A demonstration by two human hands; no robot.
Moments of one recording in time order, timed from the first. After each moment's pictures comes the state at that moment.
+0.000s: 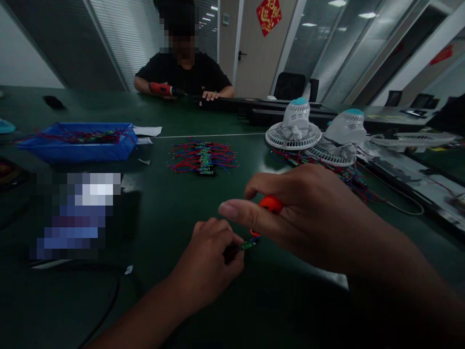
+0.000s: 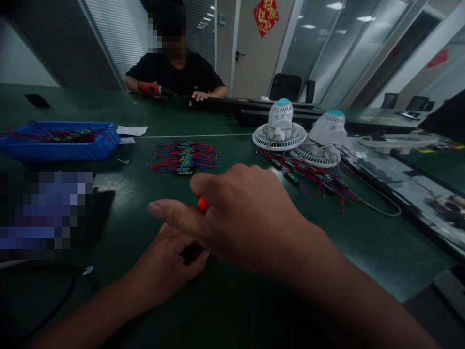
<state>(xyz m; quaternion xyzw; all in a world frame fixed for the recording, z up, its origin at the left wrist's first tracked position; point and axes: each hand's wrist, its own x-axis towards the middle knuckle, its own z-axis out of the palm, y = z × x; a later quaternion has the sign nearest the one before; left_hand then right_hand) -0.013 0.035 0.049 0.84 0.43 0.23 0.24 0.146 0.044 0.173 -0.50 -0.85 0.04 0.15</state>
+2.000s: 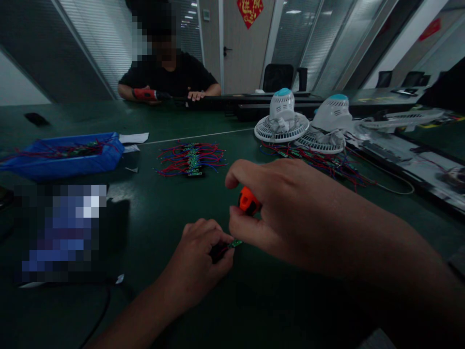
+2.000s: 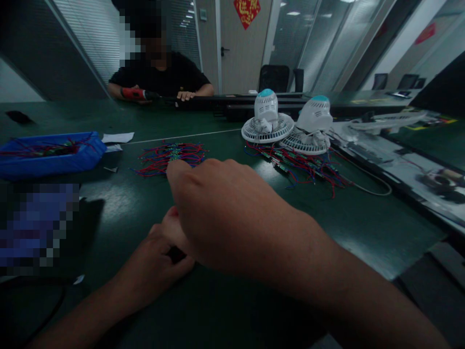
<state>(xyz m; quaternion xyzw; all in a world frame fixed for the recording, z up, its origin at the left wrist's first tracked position) -0.014 0.037 0.050 0.85 0.43 0.20 0.24 0.159 0.036 0.175 -0.46 -0.88 0.00 0.14</state>
